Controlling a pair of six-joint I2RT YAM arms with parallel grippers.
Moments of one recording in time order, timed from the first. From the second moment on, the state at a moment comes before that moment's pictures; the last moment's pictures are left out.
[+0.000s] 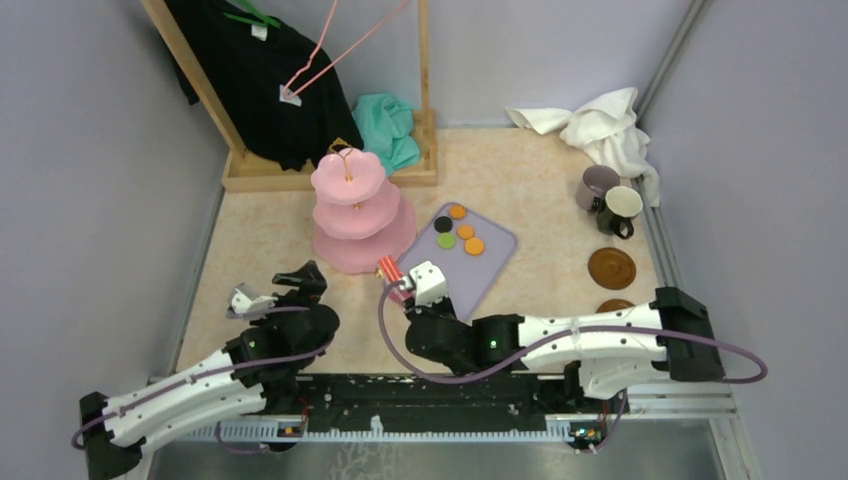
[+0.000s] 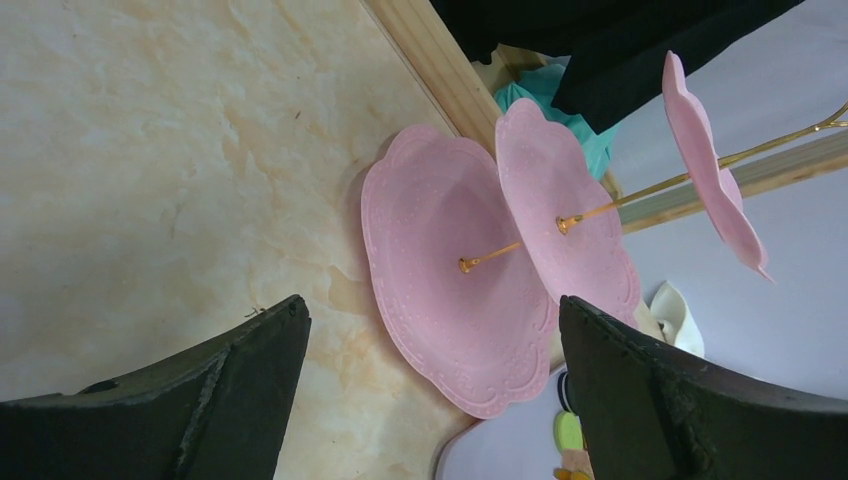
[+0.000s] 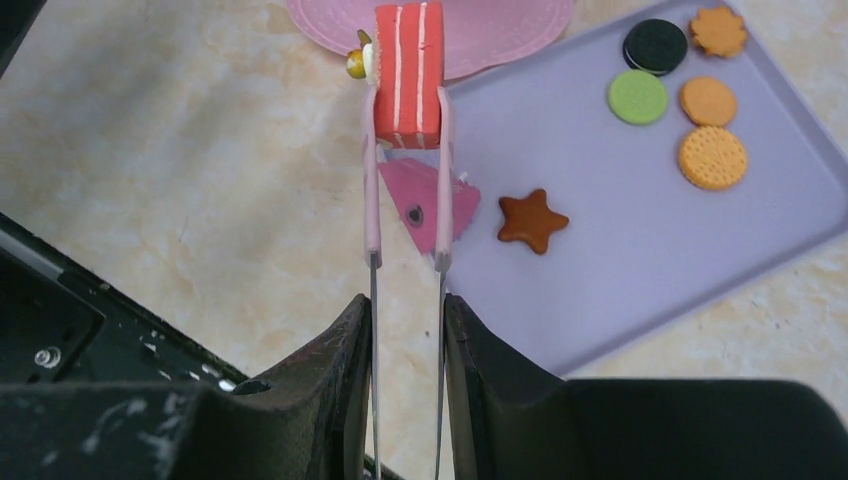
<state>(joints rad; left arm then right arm) -1.07 0.46 0.33 -0.64 -1.36 -1.63 1.54 1.26 0.89 -0.36 0.88 0.59</state>
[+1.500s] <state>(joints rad) -1.07 0.54 0.34 -0.80 -1.38 -1.93 1.17 1.93 1.21 0.27 0.46 0.31</state>
